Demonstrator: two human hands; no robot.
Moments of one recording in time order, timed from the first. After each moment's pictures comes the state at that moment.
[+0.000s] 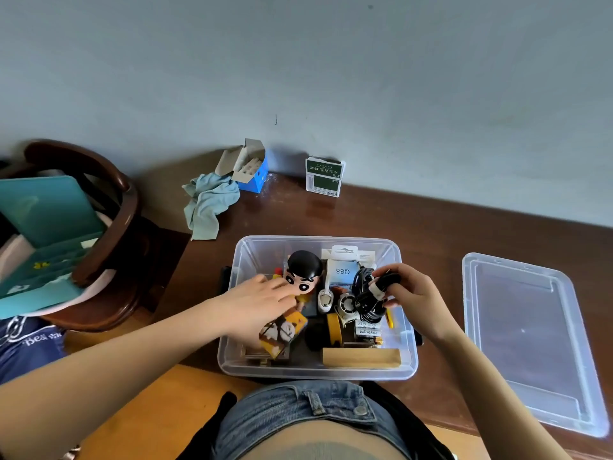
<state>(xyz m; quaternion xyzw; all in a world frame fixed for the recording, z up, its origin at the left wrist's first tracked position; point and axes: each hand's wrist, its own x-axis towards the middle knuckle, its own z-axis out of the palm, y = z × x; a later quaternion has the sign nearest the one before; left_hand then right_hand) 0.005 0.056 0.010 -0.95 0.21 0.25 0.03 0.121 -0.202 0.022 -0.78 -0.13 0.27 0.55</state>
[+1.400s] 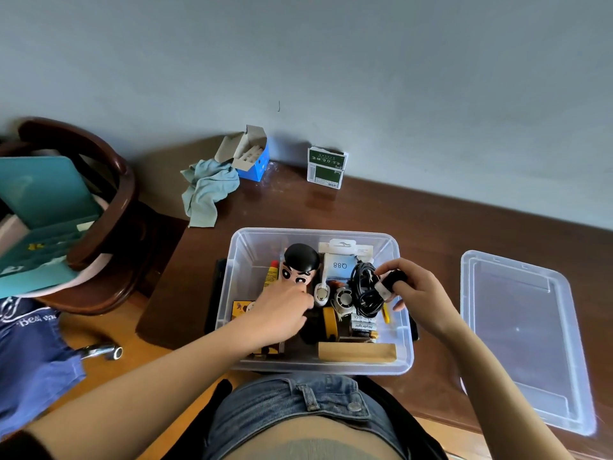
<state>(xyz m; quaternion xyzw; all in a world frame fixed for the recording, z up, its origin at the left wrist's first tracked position) 0.011 0.002 -0.013 -0.98 0.03 0.19 -0.09 0.129 -0.211 0.024 -0.83 -0.16 0.28 0.45</state>
